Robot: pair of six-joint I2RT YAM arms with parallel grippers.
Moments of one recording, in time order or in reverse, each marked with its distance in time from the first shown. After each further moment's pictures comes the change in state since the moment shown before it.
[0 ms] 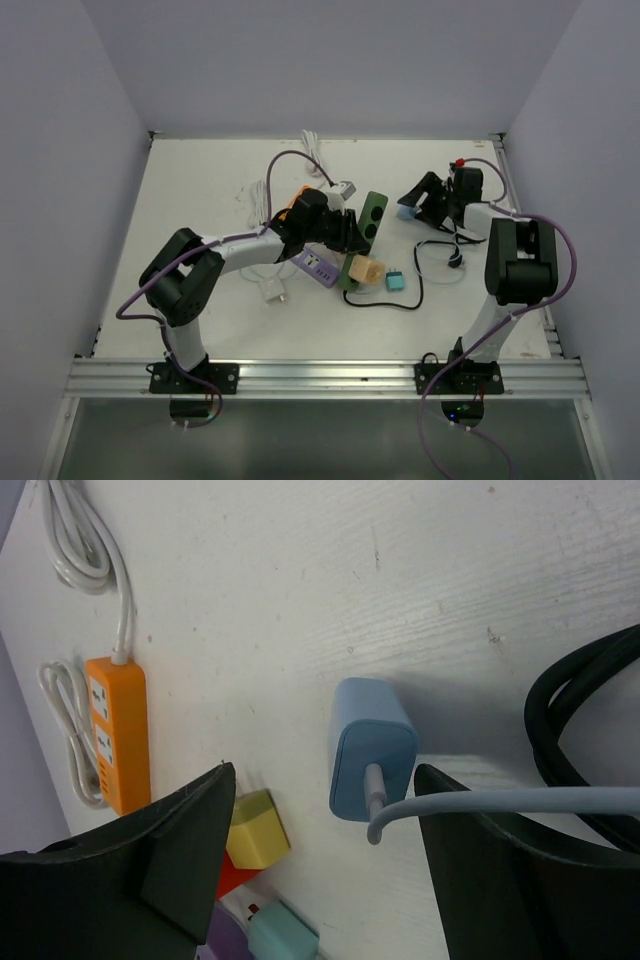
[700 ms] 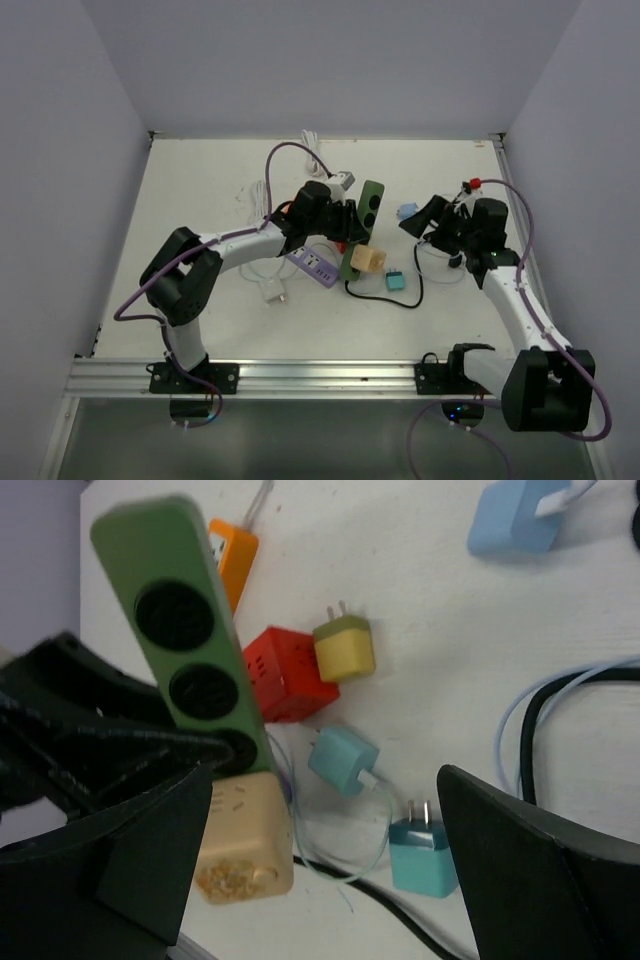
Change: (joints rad) left arm 0.002 0.002 0.073 -0.072 -0.101 -0.010; right arm 0.023 -0.726 -0.356 -0.170 -0.029 -0.075
